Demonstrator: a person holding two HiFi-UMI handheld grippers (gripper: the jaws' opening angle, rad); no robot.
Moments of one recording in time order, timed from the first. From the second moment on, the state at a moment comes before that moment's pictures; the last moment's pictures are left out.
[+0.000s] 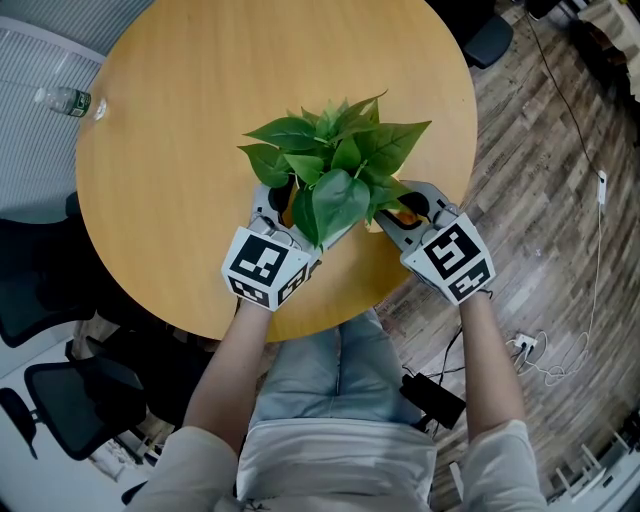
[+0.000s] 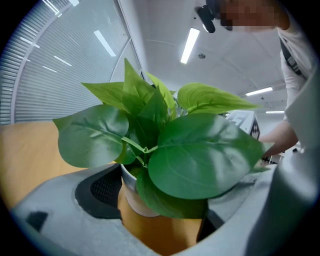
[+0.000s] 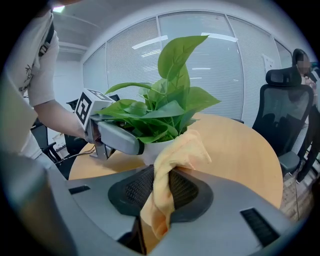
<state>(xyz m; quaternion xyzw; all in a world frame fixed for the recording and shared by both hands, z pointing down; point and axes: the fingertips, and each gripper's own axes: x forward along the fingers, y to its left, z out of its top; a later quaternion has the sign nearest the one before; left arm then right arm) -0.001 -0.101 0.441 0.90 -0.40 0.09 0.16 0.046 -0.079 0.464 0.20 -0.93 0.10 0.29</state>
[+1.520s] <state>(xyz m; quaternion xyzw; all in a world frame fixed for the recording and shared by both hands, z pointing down) 0.004 -0.090 0.435 0.87 -0.46 0.09 0.17 0.071 -0.066 0.458 0.26 -0.92 0.16 0.26</state>
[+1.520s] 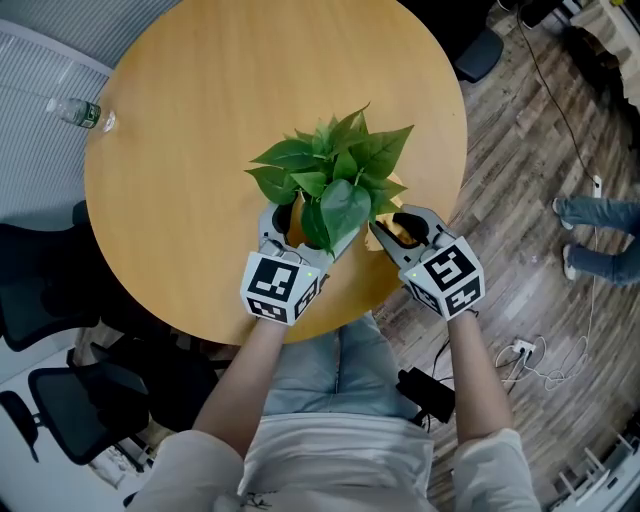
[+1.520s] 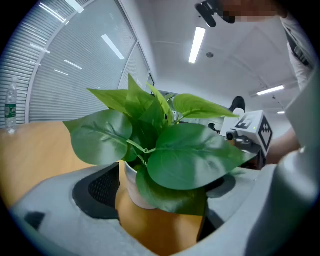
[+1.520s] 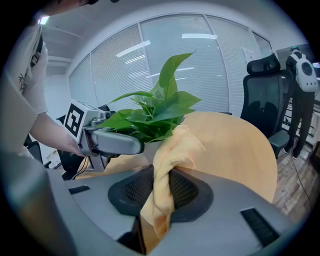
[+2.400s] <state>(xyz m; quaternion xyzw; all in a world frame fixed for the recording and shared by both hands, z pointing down) -0.023 -0.016 0.340 0.88 -0.42 0.11 0.17 0.112 -0.028 0.342 0.31 -0.90 0.17 0.24</state>
